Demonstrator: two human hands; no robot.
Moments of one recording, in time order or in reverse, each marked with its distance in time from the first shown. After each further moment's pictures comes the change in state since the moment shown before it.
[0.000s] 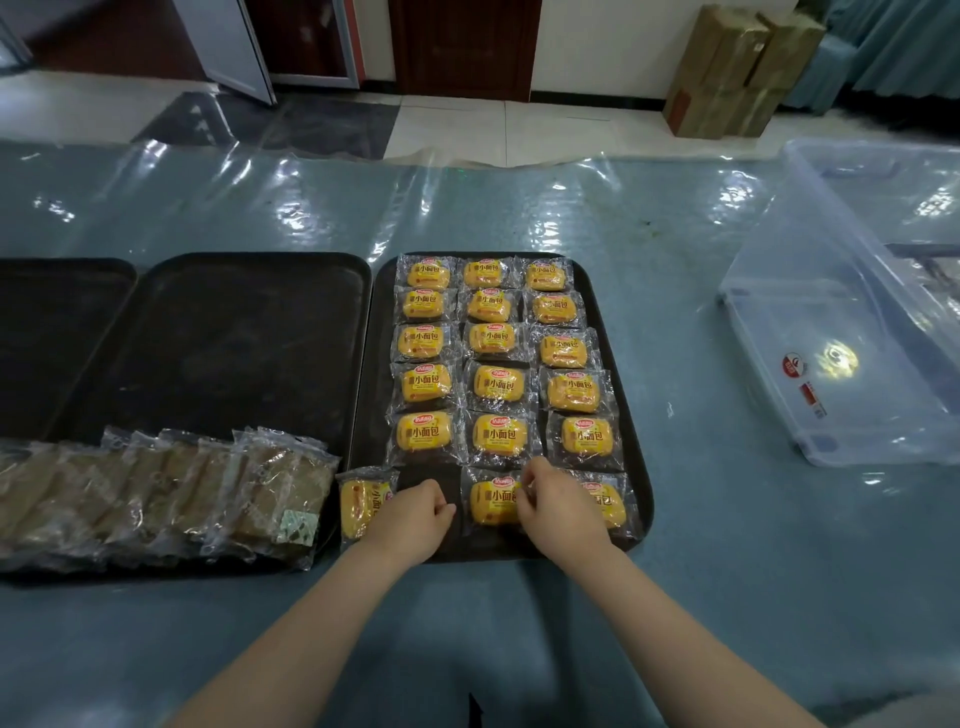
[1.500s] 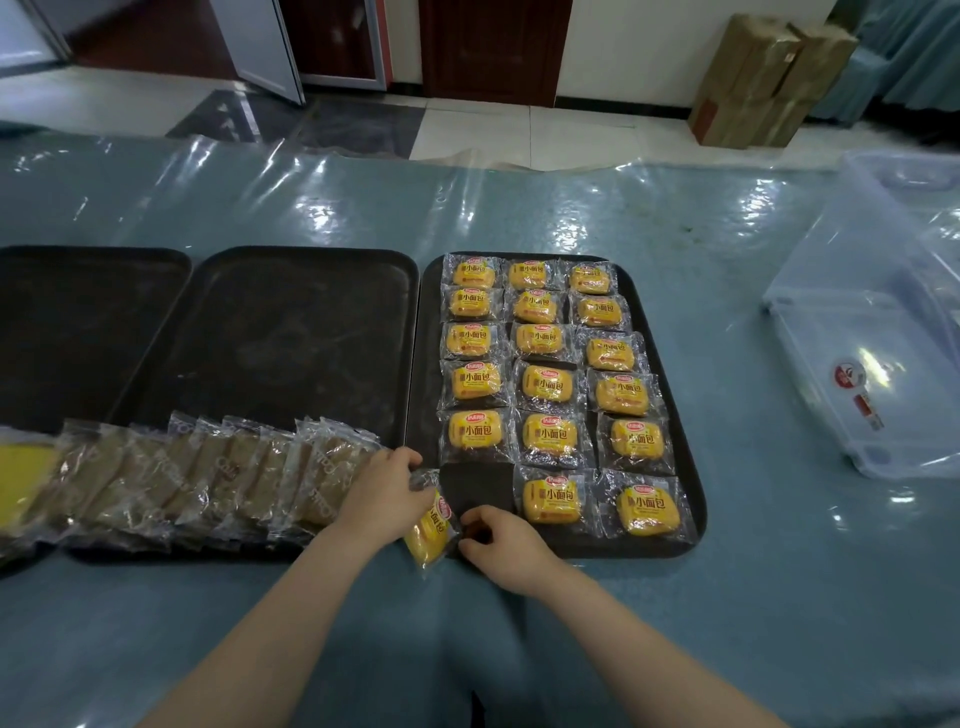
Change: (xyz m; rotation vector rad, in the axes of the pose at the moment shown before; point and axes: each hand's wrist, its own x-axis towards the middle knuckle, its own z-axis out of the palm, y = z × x) left_hand -0.010 -0.074 -0.055 -0.120 0.148 -0.063; right_hand -0.013 -0.087 0.068 0.328 -0.386 0.009
